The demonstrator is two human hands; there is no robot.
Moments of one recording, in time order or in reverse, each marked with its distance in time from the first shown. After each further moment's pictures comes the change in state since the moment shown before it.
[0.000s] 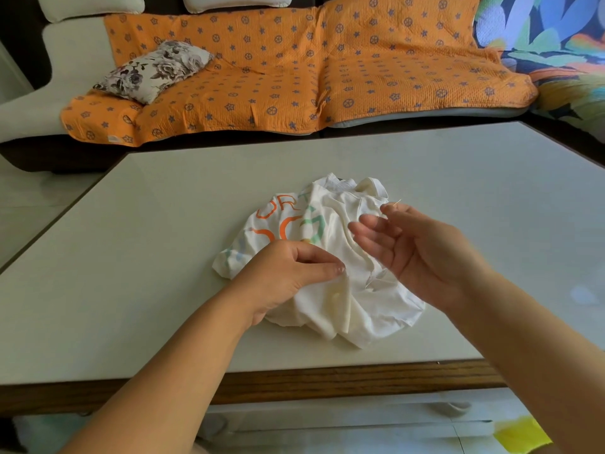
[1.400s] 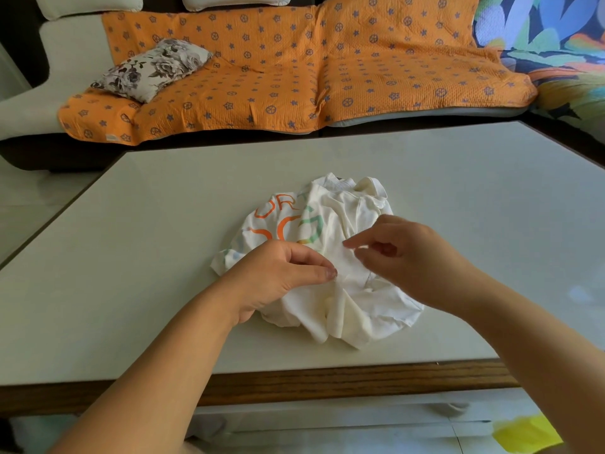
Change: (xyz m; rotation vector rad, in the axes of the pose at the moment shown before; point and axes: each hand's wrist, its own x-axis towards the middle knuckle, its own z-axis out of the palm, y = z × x) left_hand -0.005 0.004 -0.010 0.022 -0.055 -0.020; right_hand -0.005 0.002 -0.008 -1.518 -0.080 -0.403
